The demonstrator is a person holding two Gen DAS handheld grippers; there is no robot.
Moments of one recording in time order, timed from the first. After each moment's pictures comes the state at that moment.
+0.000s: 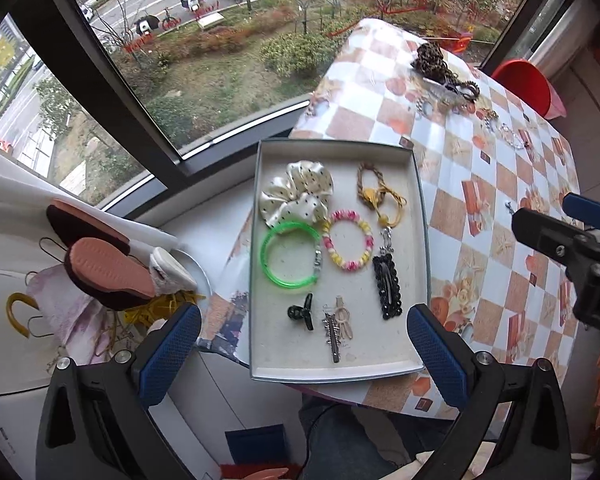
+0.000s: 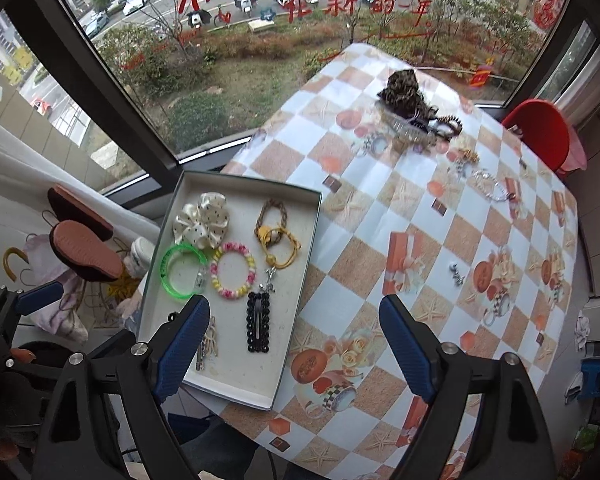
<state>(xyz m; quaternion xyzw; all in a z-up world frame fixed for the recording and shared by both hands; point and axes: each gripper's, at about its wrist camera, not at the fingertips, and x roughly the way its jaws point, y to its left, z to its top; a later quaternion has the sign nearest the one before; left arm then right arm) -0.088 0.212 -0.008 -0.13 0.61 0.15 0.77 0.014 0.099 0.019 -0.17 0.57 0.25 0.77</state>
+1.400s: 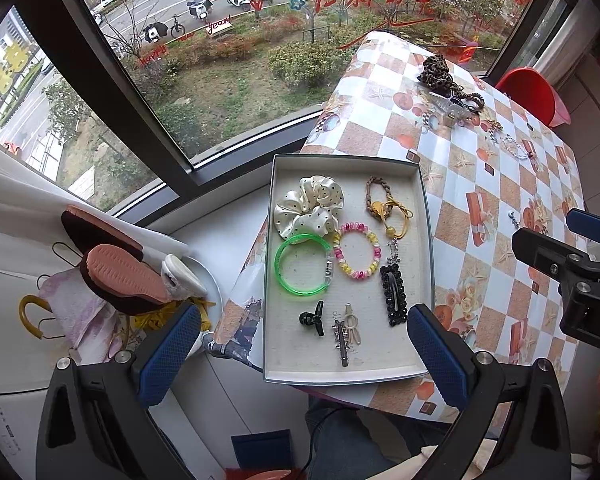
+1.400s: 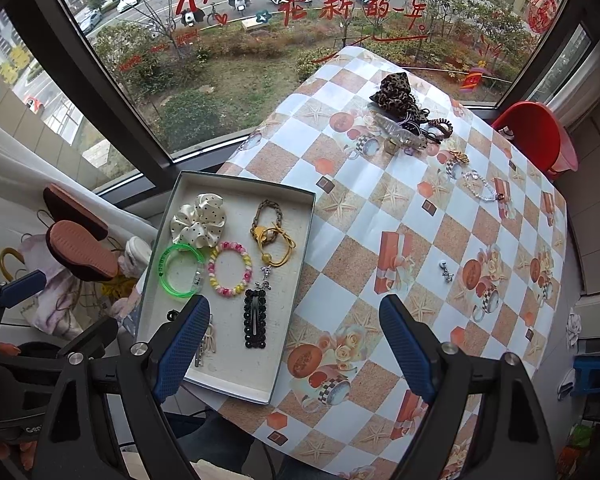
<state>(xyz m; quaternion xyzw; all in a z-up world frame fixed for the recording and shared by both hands) -0.093 0.218 0.007 -0.12 0.60 0.16 0.78 0.009 0.102 0.025 -0.18 0.57 0.24 0.76</state>
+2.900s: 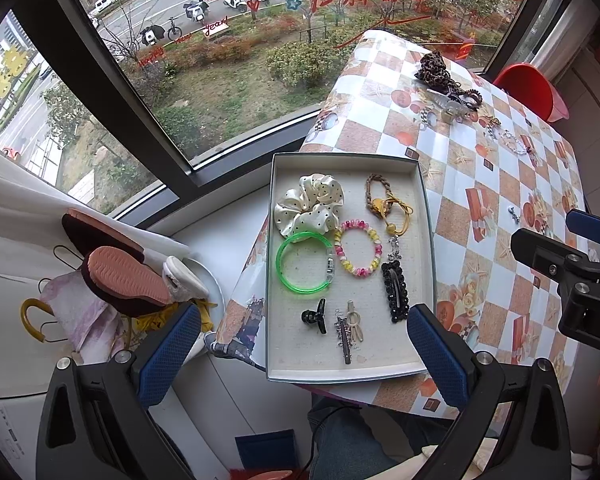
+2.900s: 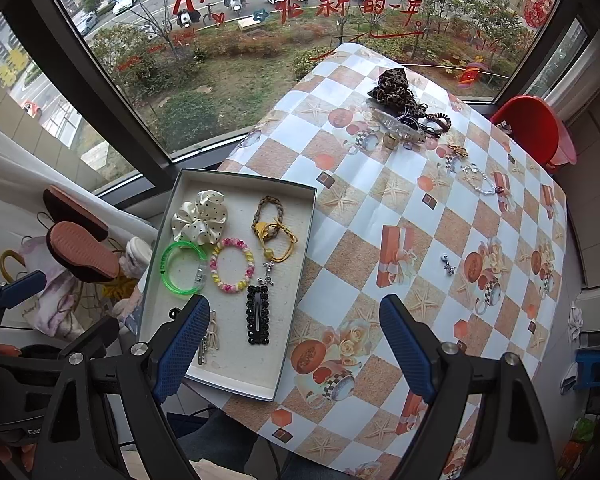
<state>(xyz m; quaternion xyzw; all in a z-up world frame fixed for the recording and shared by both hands) -0.098 0.218 0.007 -0.12 0.60 0.16 0.78 0.006 0.100 0.023 -0.18 0.58 0.24 0.76</state>
